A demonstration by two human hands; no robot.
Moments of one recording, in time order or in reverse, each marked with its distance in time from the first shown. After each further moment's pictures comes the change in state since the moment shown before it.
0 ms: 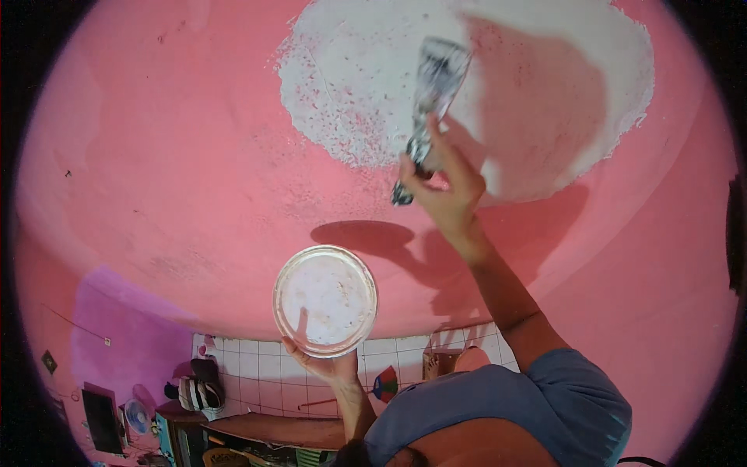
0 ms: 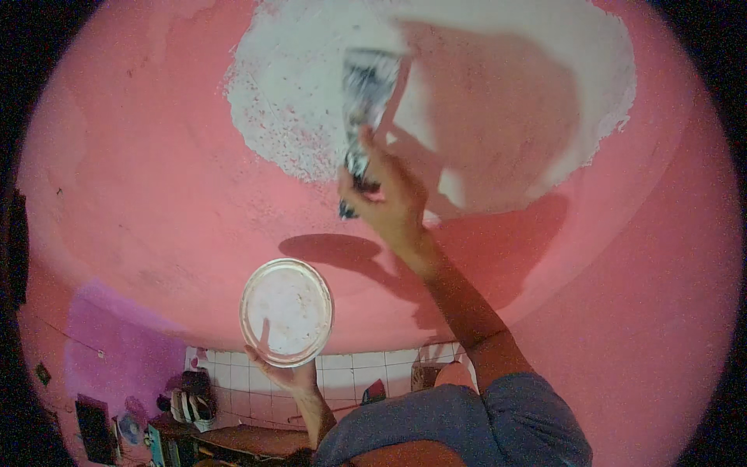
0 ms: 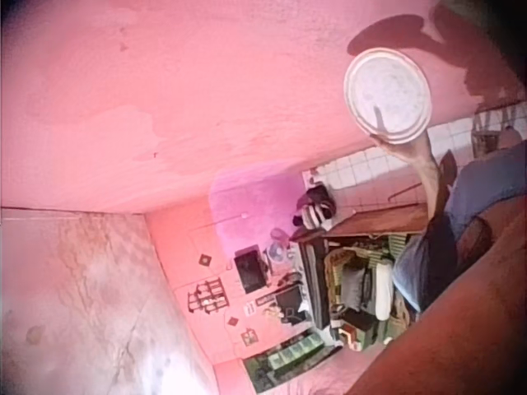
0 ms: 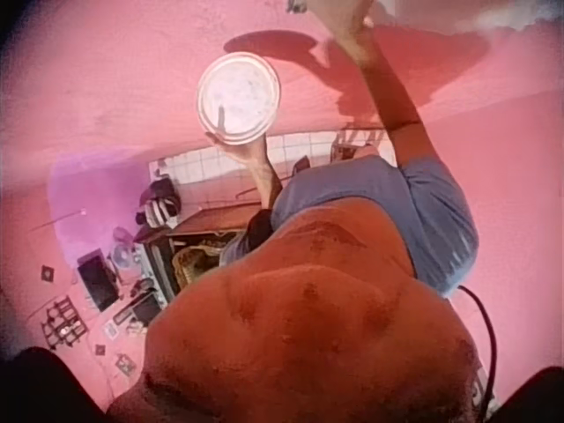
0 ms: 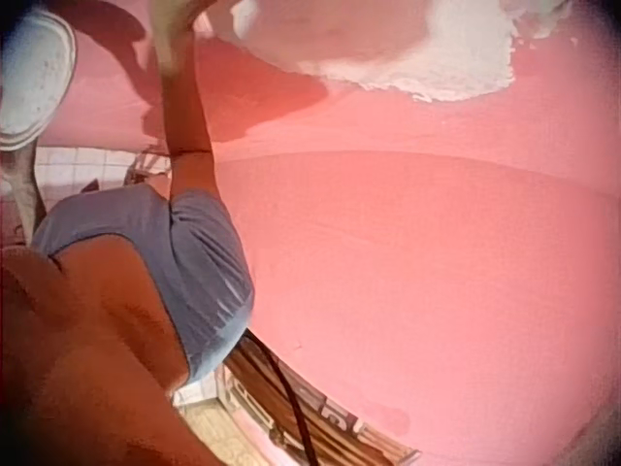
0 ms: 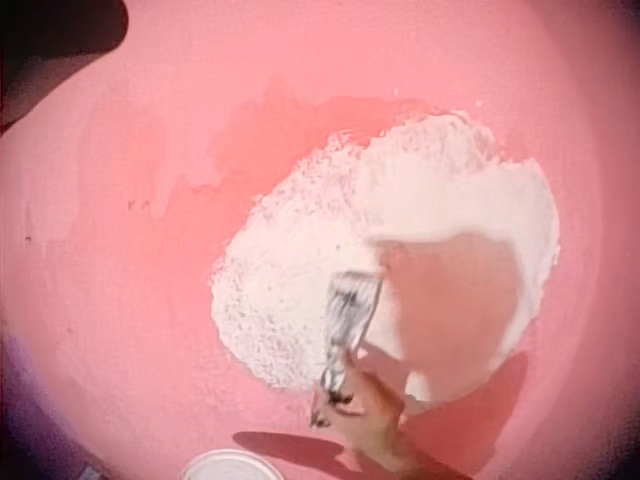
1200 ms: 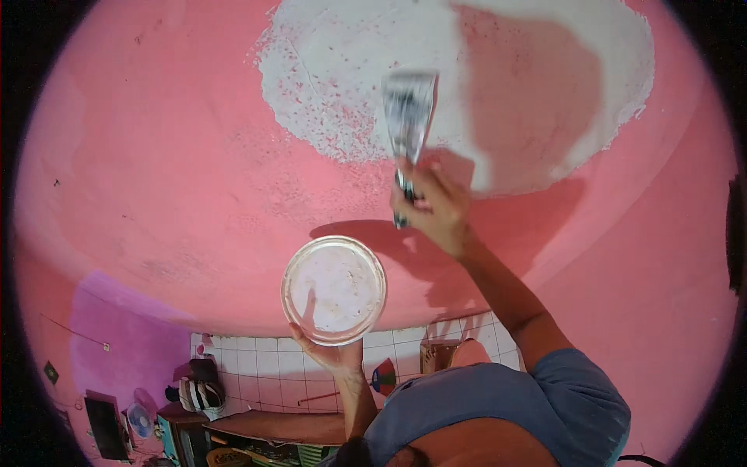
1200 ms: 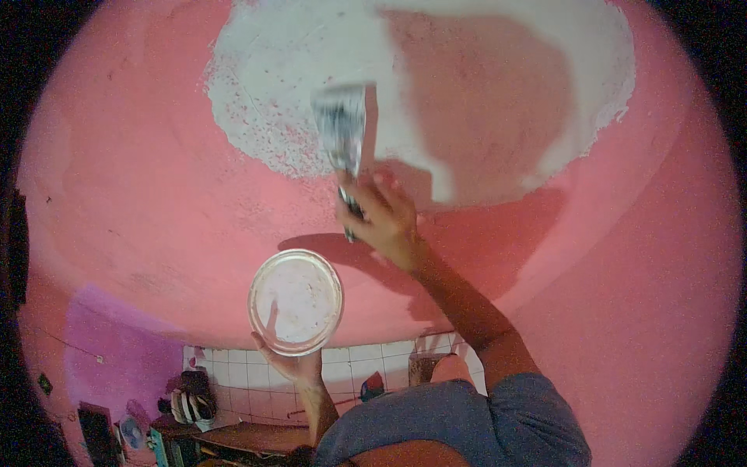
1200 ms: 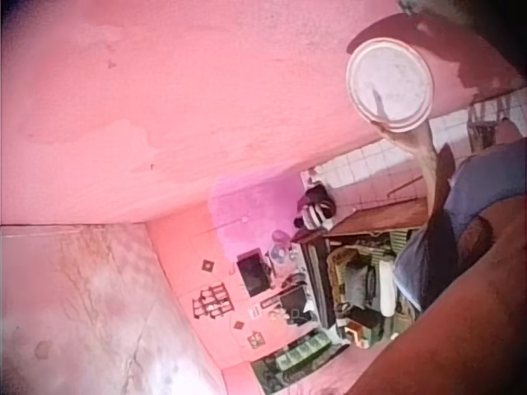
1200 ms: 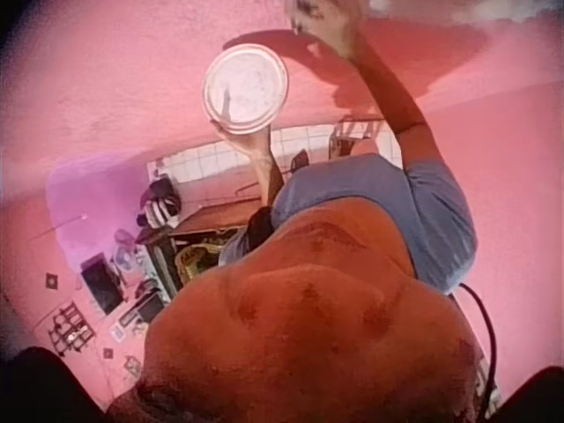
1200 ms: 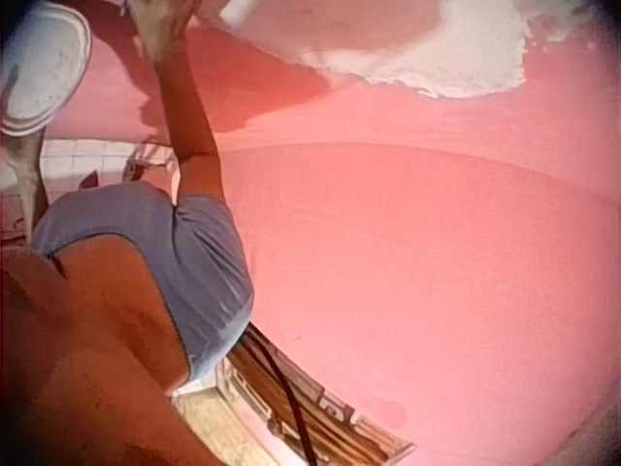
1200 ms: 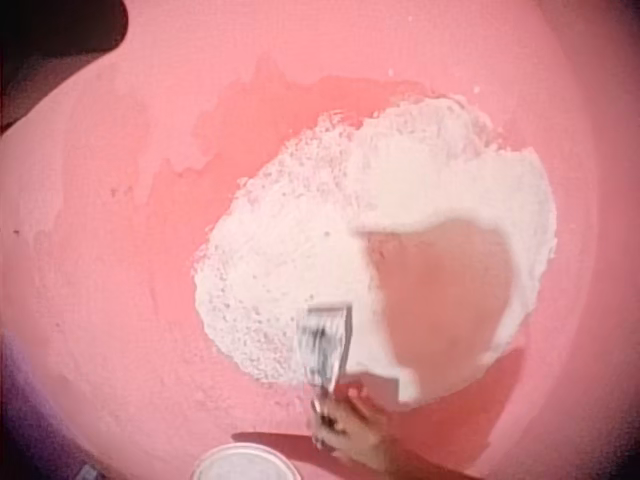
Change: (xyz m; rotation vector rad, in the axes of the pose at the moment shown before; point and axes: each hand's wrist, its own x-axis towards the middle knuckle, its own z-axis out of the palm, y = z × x) left_hand -0.003 0.009 0.016 0.042 -0.006 -0.106; right_hand -0.027 -0.030 -0.011 -0.193 -0.213 -0.140
